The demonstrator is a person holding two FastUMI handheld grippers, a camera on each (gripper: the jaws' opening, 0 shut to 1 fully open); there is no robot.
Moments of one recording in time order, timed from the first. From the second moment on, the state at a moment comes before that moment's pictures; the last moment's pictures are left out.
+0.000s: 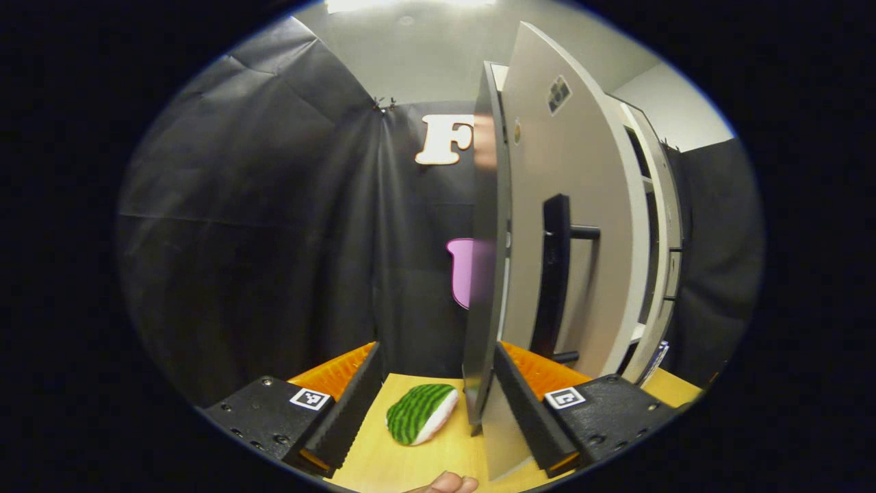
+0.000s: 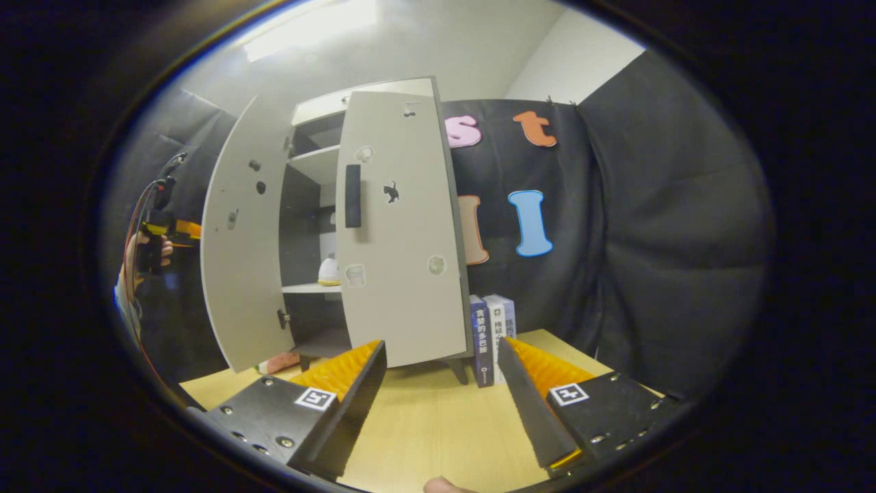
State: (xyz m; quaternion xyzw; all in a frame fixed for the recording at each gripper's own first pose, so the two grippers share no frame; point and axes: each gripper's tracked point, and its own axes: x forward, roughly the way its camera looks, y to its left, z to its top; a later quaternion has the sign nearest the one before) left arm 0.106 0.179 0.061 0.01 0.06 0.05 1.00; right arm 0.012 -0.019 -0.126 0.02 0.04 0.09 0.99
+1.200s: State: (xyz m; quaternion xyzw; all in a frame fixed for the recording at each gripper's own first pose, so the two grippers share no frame) left arm 0.141 -0.043 0.012 -0.01 0.09 -0.07 0.99; right arm 0.023 -0.046 -0.122 0.03 0.03 0.04 1.00
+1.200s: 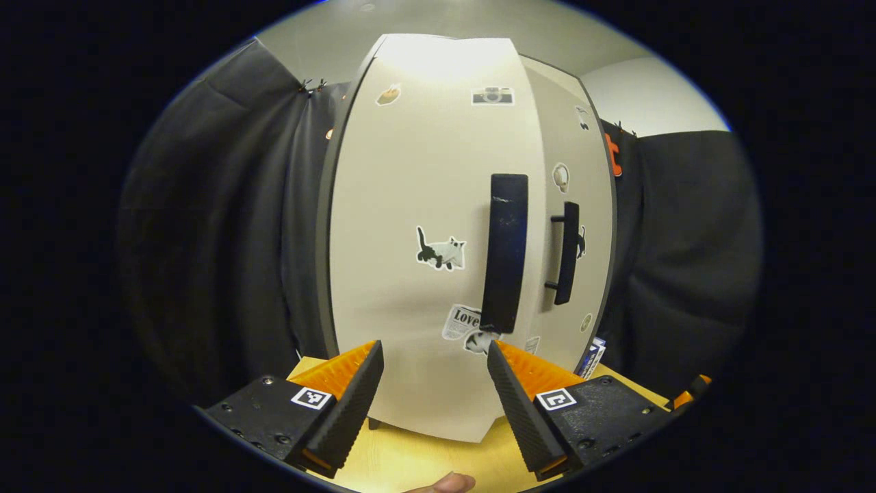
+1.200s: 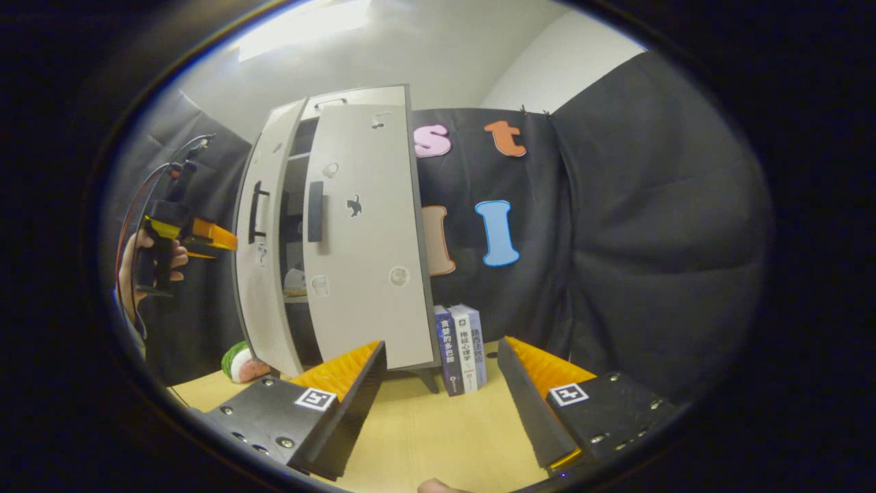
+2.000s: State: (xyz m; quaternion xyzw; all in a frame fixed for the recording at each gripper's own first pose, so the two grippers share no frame) left arm 0.008 -0.018 0.004 -0.04 0.05 -0.08 1.00; right arm 0.011 0.034 -0.086 0.02 0.04 0.07 1.00
